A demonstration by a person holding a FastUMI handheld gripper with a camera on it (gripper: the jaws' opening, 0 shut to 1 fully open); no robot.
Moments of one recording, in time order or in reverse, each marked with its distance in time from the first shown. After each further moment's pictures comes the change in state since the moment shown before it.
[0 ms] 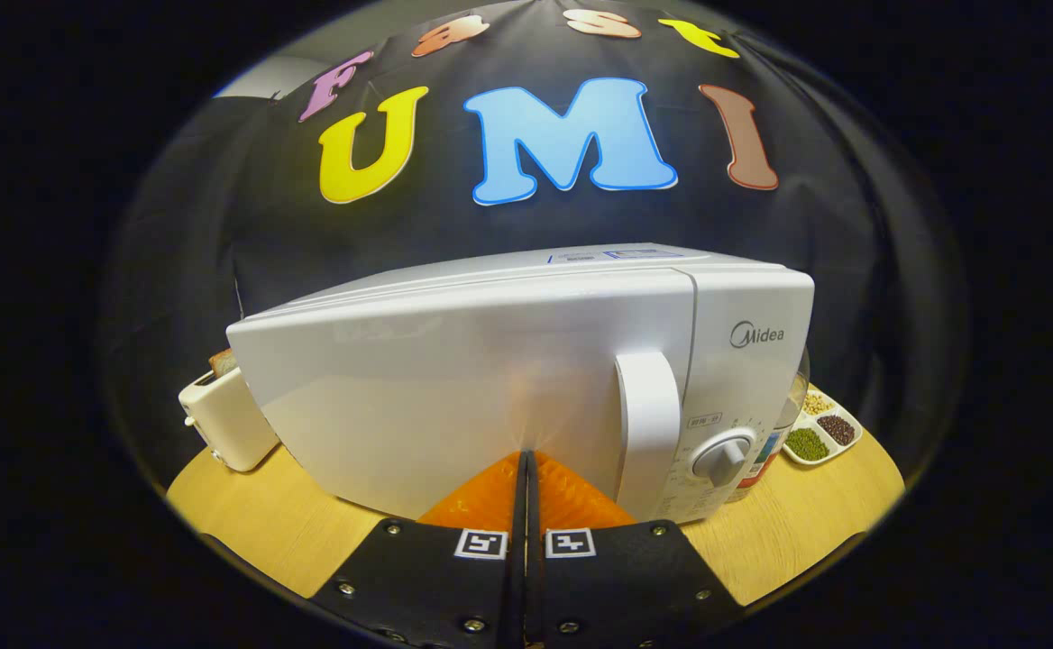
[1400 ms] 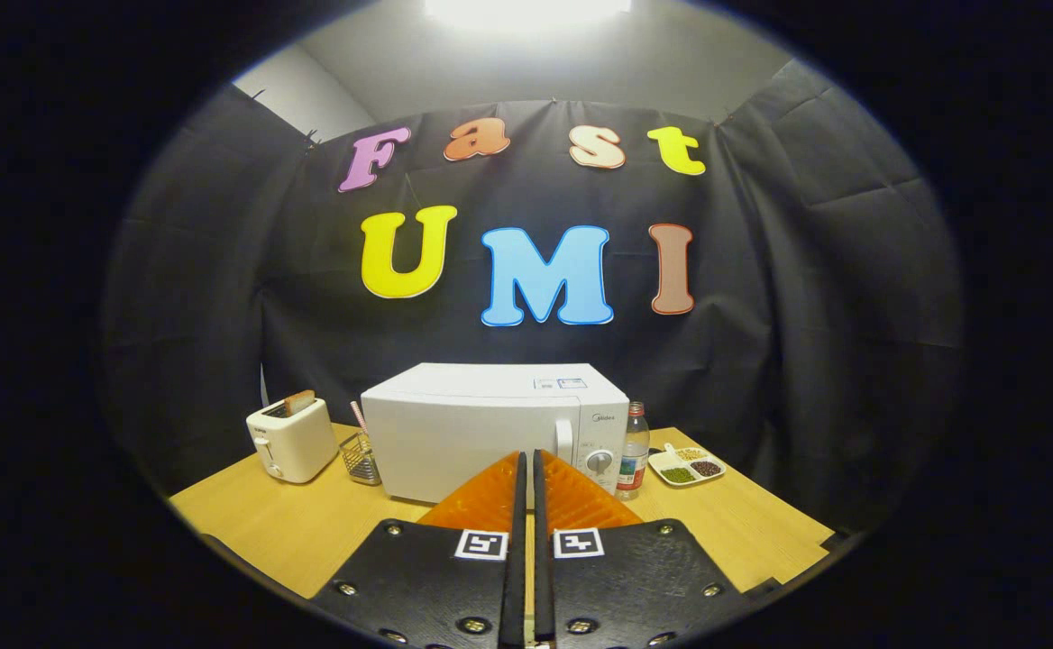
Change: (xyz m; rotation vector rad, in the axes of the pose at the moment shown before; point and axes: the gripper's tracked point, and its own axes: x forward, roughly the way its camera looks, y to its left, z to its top) arm -0.288 0.039 0.052 -0.075 -0.287 -0.123
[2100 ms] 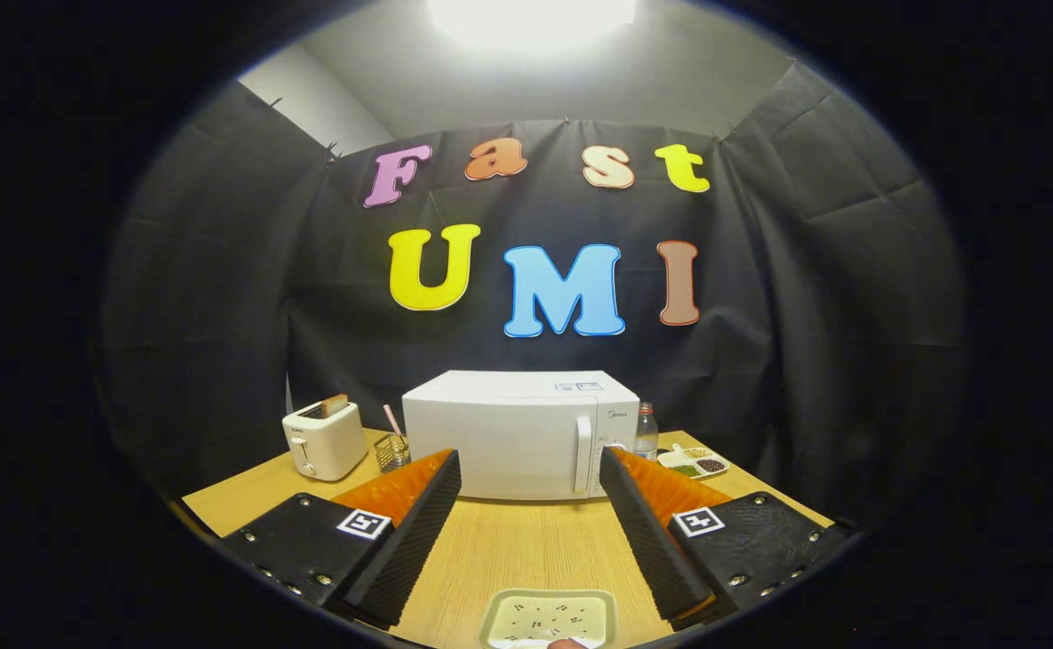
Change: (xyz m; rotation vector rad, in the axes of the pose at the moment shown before) arm -0.053 0.021 0.004 0.005 -0.043 0.034
